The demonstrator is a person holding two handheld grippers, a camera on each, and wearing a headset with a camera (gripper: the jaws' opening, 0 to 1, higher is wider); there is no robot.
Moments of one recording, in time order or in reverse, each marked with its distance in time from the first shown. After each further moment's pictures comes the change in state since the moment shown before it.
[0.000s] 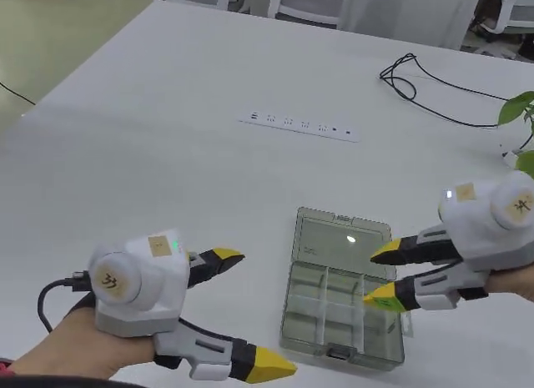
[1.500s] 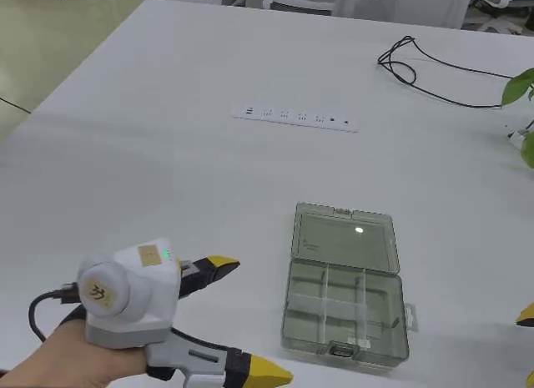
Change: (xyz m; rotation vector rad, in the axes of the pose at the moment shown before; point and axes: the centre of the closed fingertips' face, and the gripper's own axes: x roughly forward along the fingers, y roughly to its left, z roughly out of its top) left arm 0.001 -0.001 -0.008 -0.023 0.049 -0.007; right arm -0.055 -0.031 -0.227 -0.112 0.513 -0.068
